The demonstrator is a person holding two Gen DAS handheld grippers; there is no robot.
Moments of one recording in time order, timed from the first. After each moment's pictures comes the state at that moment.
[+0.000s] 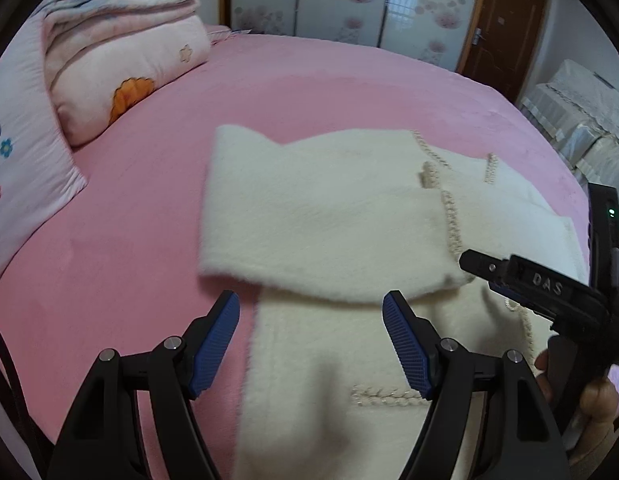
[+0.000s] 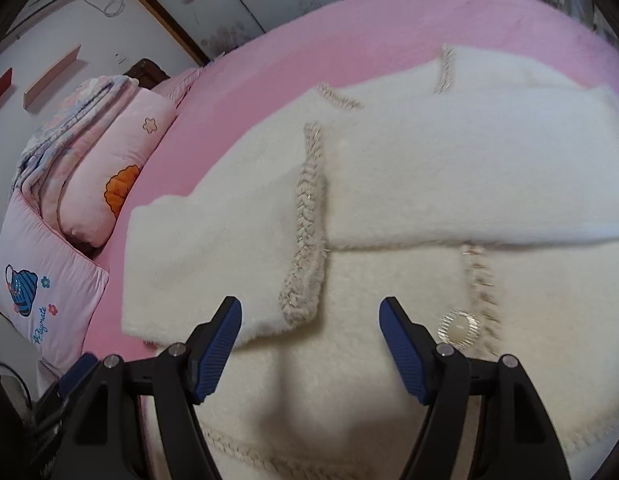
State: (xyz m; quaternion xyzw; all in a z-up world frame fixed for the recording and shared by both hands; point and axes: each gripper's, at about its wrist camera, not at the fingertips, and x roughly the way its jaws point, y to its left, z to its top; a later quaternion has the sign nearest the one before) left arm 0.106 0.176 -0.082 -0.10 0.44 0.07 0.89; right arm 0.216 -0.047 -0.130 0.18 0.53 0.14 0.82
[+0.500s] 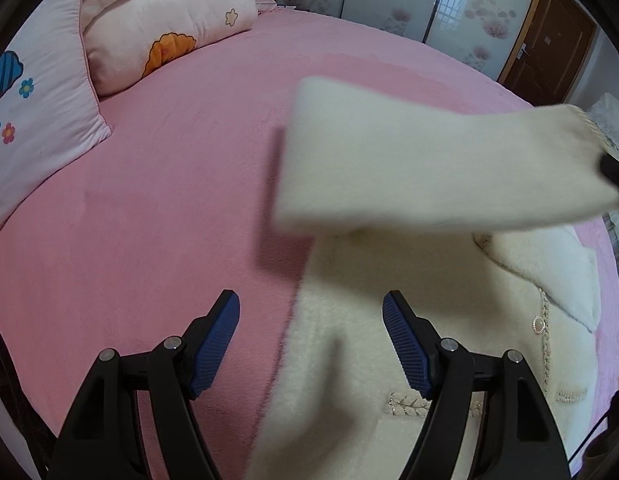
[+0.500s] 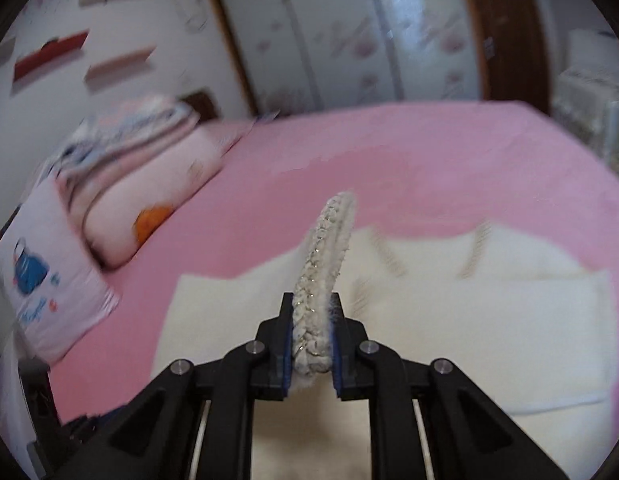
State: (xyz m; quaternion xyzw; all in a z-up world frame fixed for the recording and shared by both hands) left arm 0.117 0.204 -0.116 -0.15 0.46 0.11 0.87; right arm 0.206 -0.064 0.006 0.07 0.34 0.12 0.93
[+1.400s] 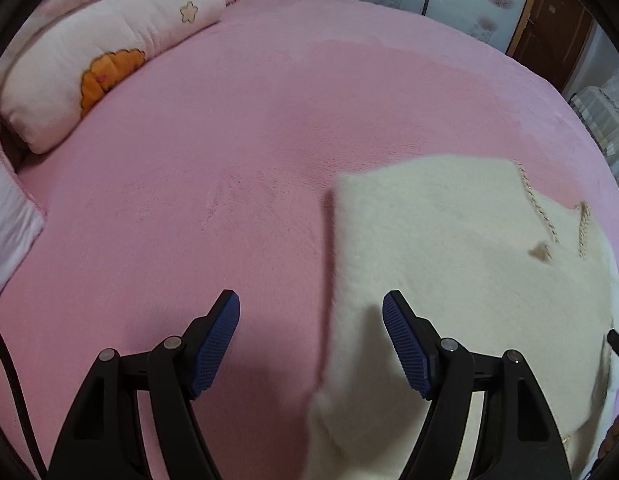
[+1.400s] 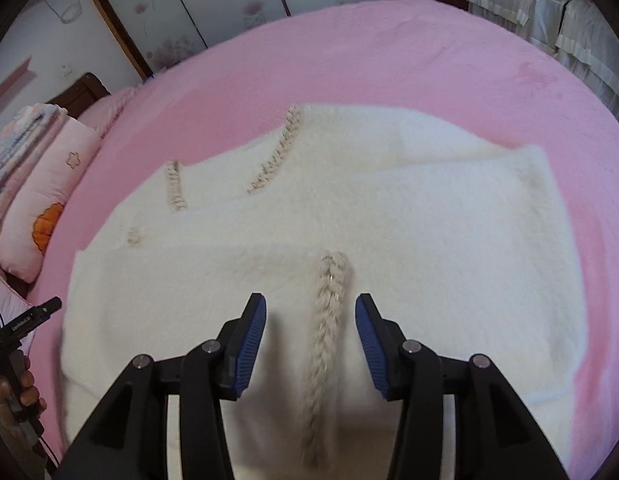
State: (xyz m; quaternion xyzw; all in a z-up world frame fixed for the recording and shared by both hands) left arm 0.305 0.246 -0.145 -0.12 0.51 0.10 0.85; right arm 0.300 -0.193 -0.125 0.10 0.53 0.03 0.84
